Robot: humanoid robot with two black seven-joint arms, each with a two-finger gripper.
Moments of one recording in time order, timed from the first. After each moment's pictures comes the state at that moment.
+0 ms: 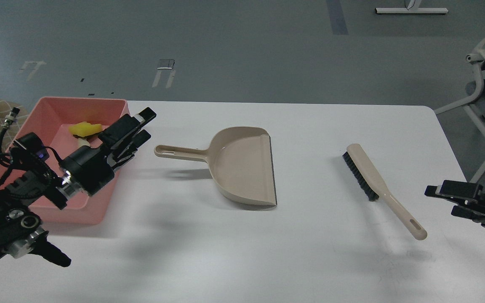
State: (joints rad) left arm -0.24 0.95 -0.79 -1.70 0.83 0.09 -0.41; right arm 0.57 -1.31 0.47 1.55 -0.83 0.46 0.11
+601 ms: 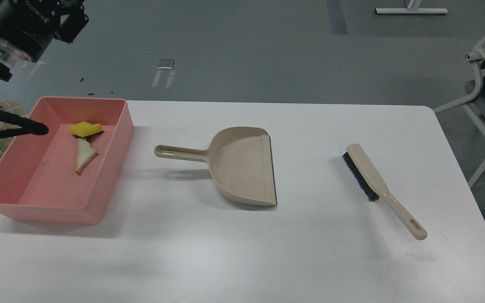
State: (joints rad) left arm -0.68 0.69 -1.14 -1.28 0.49 -0.17 -0.24; right arm 0.61 -1.13 1.11 1.16 -0.46 0.47 0.12
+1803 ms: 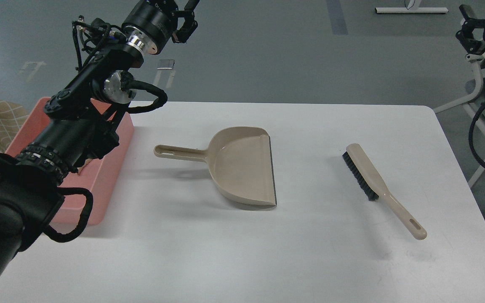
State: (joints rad) left arm -1.02 0.16 -1.03 -0.57 0.48 -0.30 -0.28; right arm 0.91 -0.46 1.15 0.67 -0.46 0.31 0.11
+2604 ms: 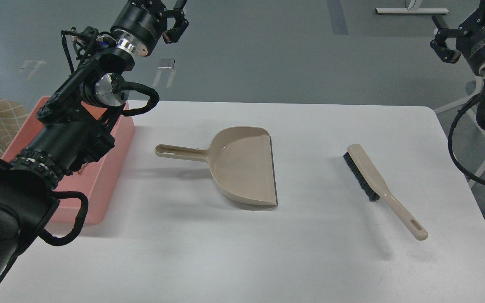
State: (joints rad) left arm -0.99 0.17 -1.04 -0.58 0.37 -0.39 -0.29; right arm 0.87 -0.41 1.15 0.70 -0.46 0.31 0.11
